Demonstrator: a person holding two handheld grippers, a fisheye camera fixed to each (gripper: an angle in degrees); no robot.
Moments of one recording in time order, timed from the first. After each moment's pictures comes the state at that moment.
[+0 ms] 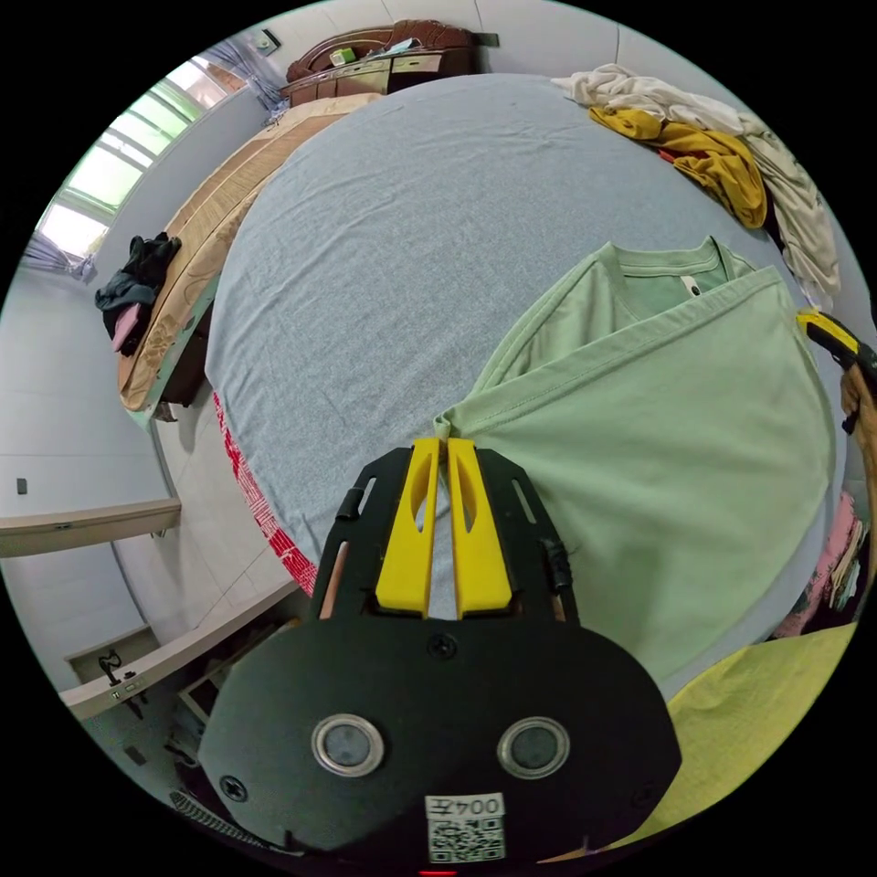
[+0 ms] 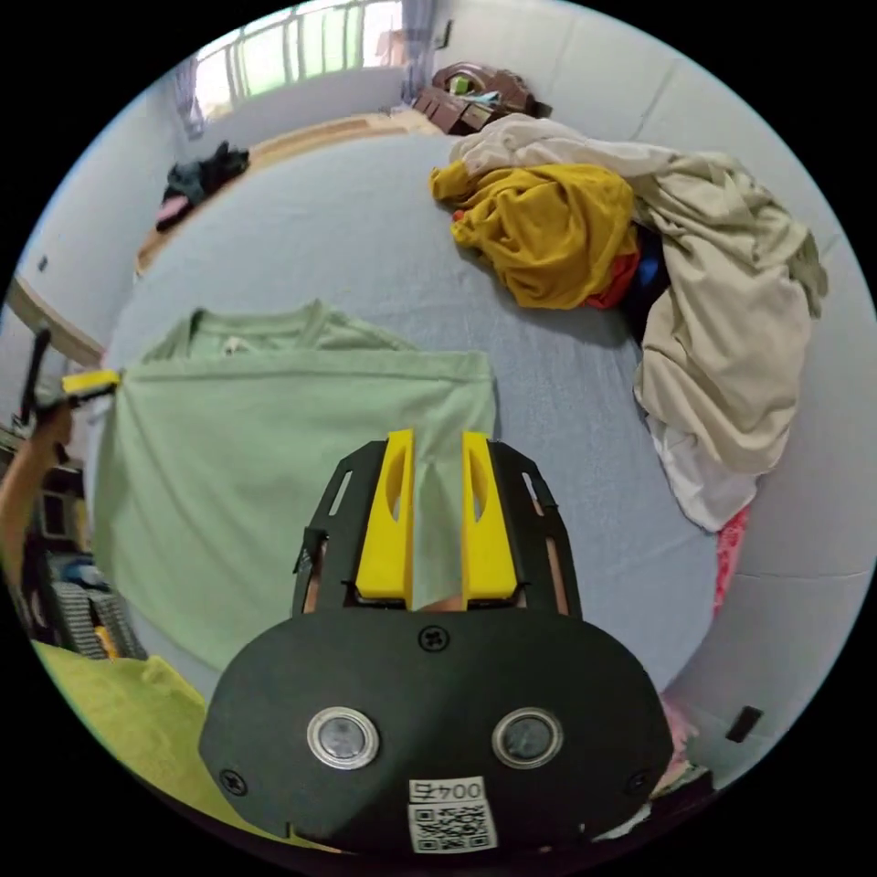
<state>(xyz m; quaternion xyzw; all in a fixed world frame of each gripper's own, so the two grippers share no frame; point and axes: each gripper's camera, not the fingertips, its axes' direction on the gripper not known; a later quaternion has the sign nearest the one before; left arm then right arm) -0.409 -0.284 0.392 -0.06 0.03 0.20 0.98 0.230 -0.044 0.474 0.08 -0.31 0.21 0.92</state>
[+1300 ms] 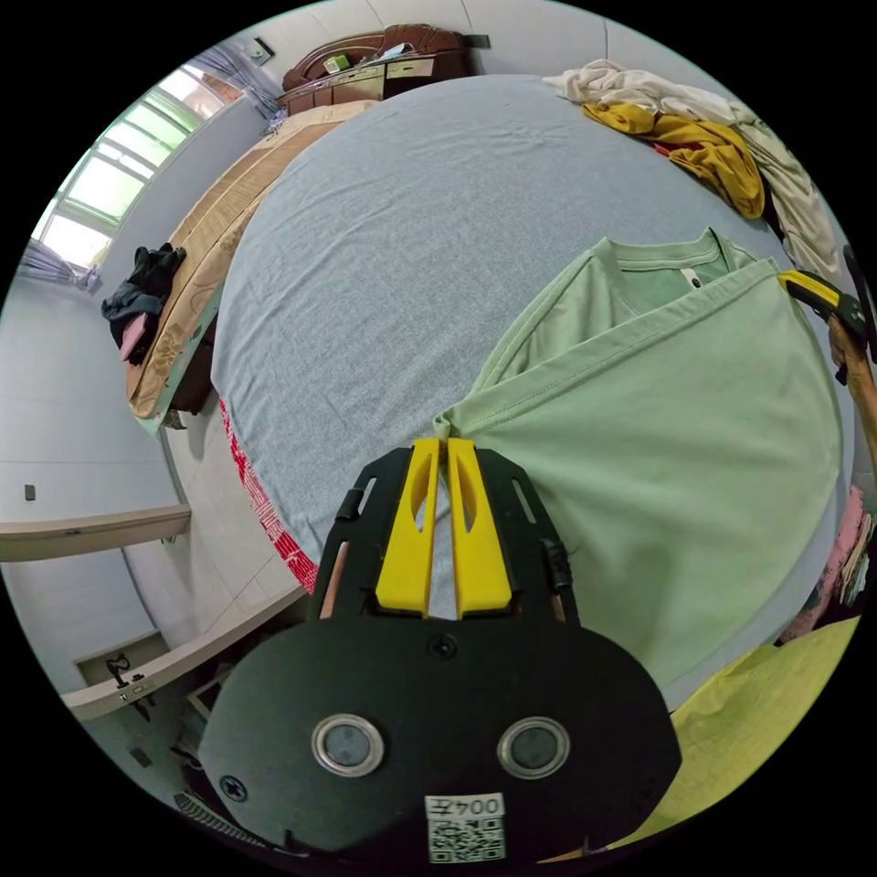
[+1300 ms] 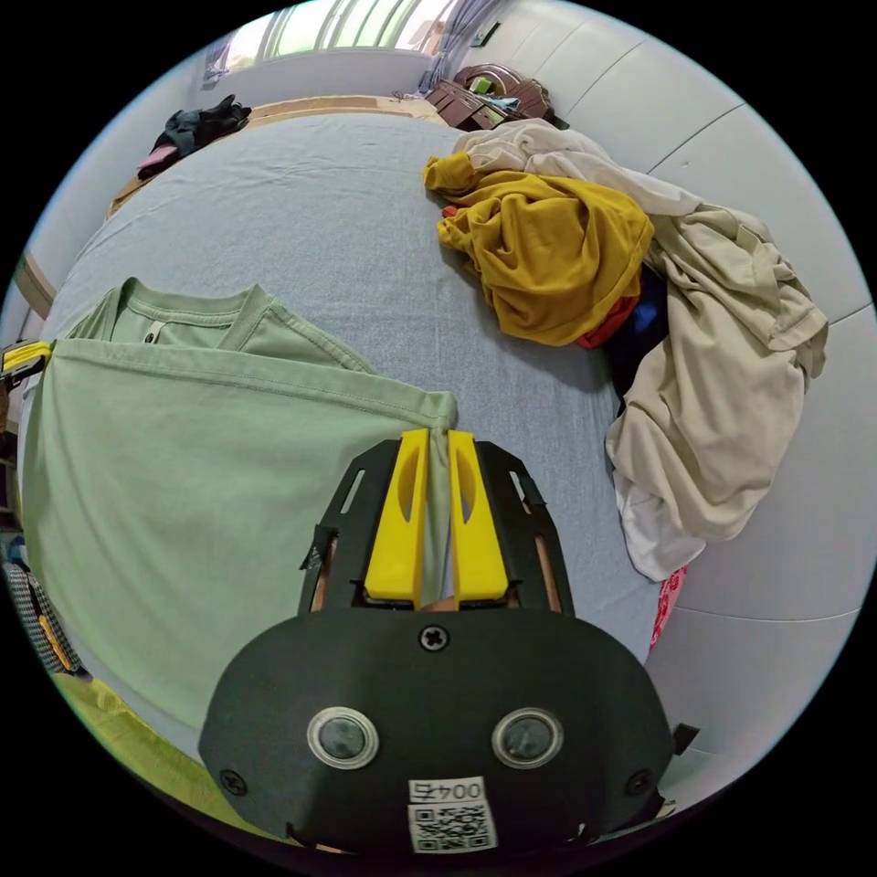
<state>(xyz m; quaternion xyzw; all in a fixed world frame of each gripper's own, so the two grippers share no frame) -0.410 -0.245 0.372 -0.05 0.02 0.21 0.98 0.189 -0.106 0.468 0.05 -0.16 0.15 0.98</state>
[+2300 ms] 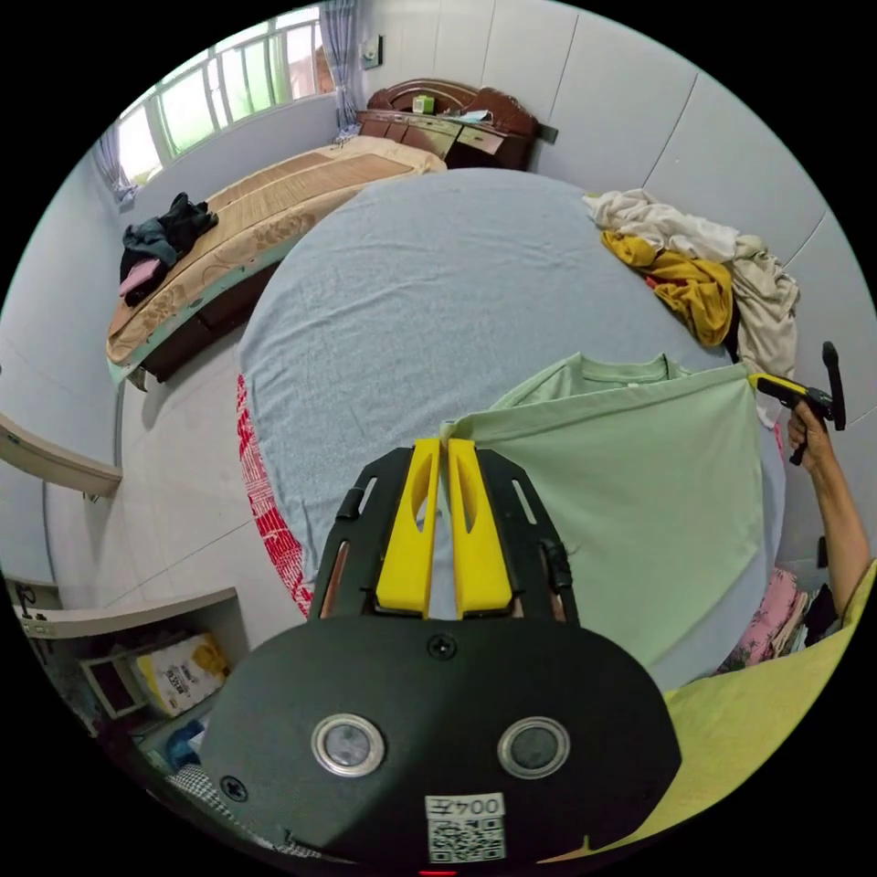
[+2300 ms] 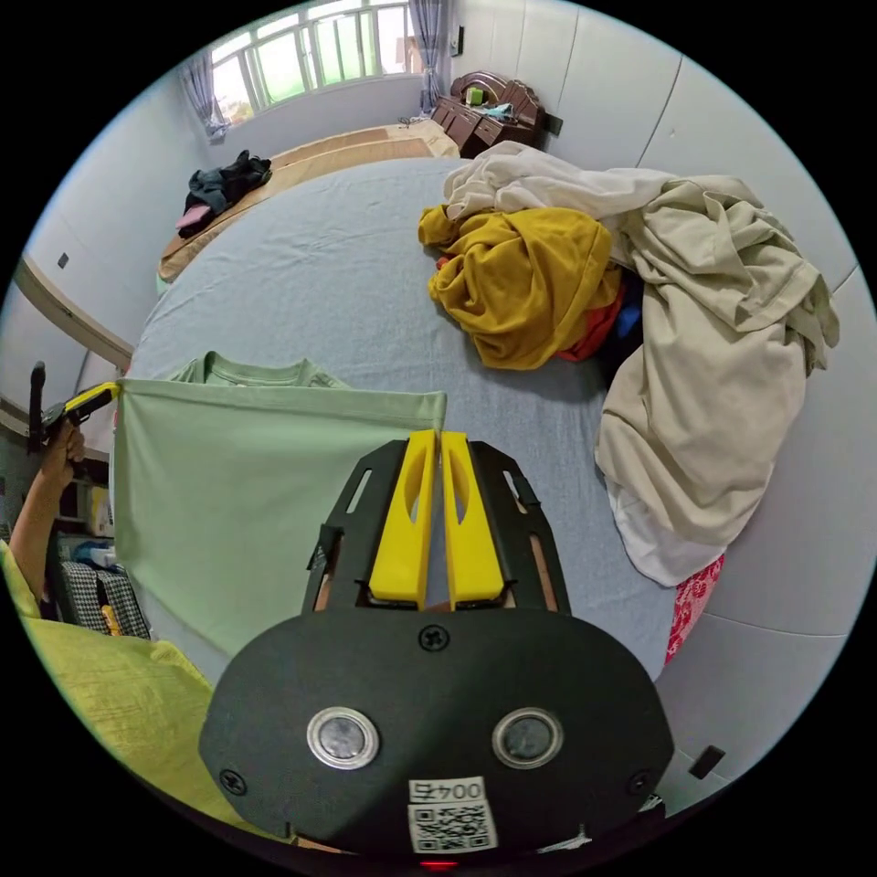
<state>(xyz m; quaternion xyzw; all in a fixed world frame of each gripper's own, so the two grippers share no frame) -0.497 -0.161 0.302 0.06 0.14 0.08 0.99 0.295 -0.060 0.430 0.09 -0.29 0.17 0.94</state>
